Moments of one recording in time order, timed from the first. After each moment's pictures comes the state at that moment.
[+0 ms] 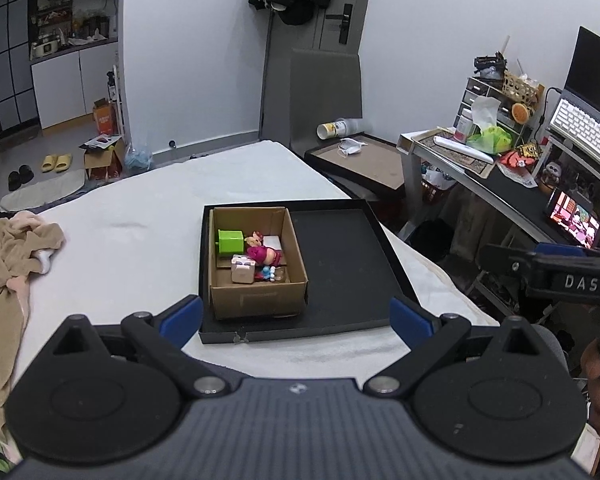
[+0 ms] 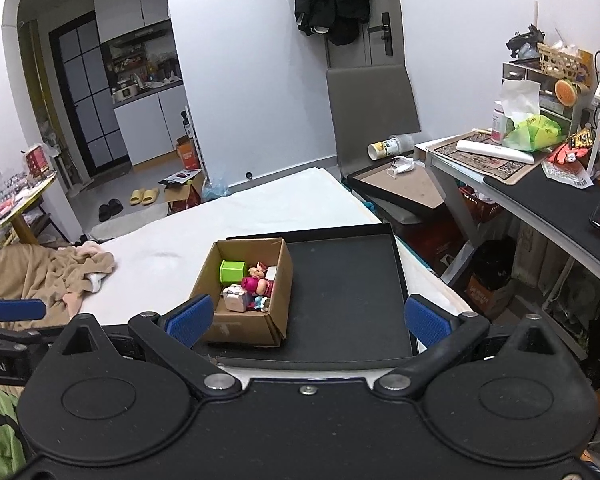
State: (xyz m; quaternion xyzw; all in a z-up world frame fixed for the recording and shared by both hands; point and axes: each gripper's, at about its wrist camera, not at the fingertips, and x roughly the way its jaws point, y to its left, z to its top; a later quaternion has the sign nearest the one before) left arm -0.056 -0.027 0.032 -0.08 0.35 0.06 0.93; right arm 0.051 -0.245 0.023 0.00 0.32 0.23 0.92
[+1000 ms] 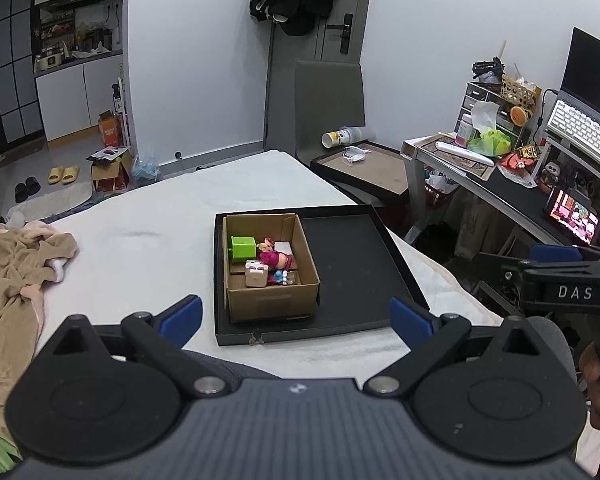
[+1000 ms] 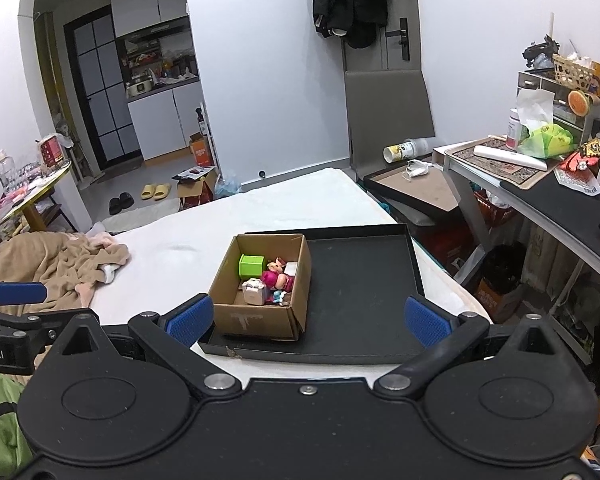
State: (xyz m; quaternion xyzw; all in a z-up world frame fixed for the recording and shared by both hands) left arm -0.078 -0.021 0.039 -0.07 0.33 0.07 0.94; right arm 0.028 -0.232 0.028 -0.01 0.32 0.24 0.92
